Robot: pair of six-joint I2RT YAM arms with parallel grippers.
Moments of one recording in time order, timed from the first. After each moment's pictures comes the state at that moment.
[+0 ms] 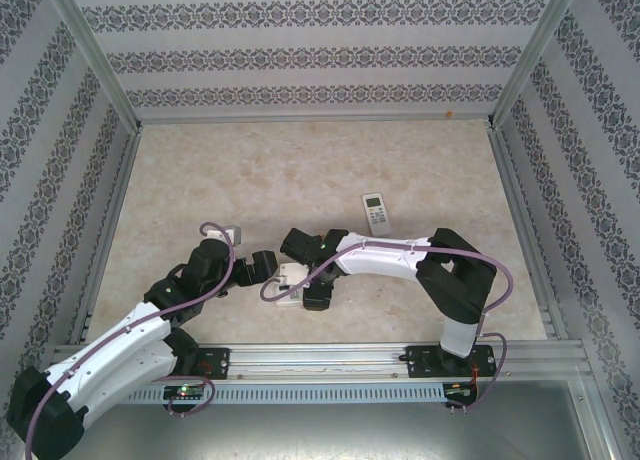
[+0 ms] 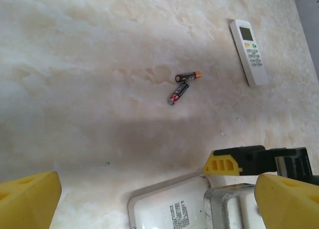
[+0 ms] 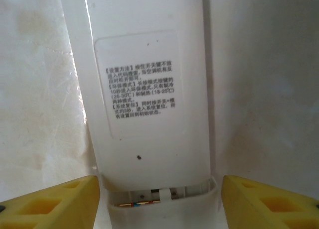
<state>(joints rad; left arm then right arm) -0.59 0.73 0.40 -0.32 0.03 -0.74 1.03 1.81 1.16 -0.73 -0.10 -0.47</state>
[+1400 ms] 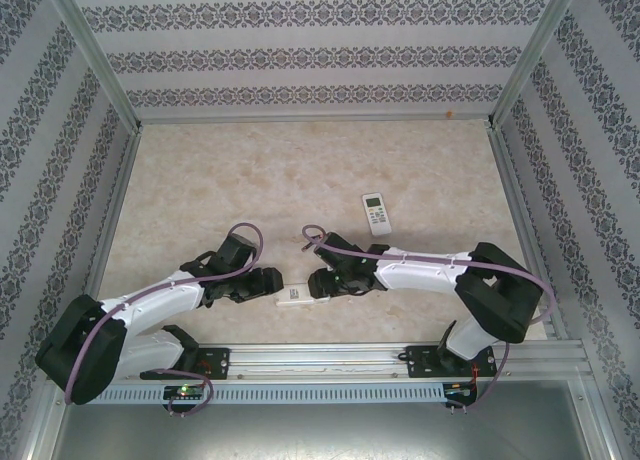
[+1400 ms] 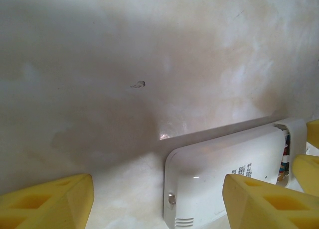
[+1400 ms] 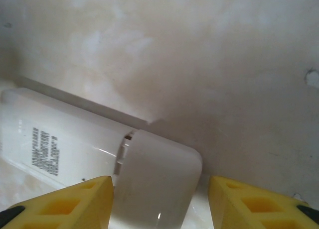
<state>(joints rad) -0.57 1.17 0.43 -0.32 0.29 -0.83 0.95 1.57 0.79 -0.36 -0.13 0.74</state>
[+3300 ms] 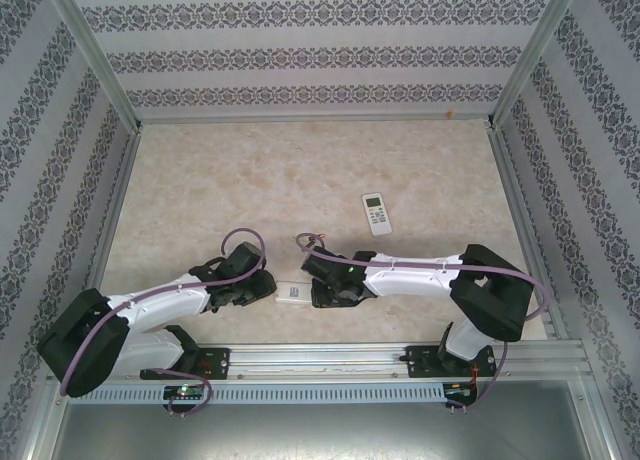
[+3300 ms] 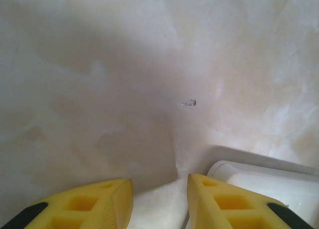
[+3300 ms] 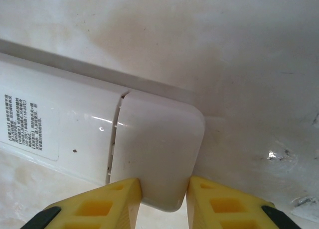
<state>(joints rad) -0.69 1.22 0.42 -0.29 0.07 -1.08 1.07 1.61 0.86 -0.50 -0.05 0.98</state>
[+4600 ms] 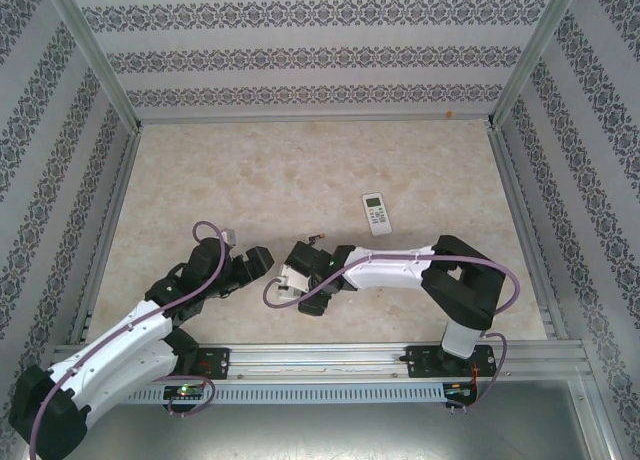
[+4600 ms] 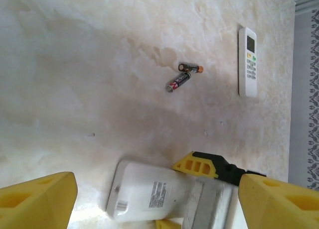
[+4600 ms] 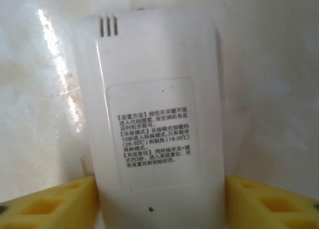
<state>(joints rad) -0.55 0.74 0.40 -0.34 0.13 -1.03 1.06 1.76 1.00 -0.49 -0.07 -0.24</state>
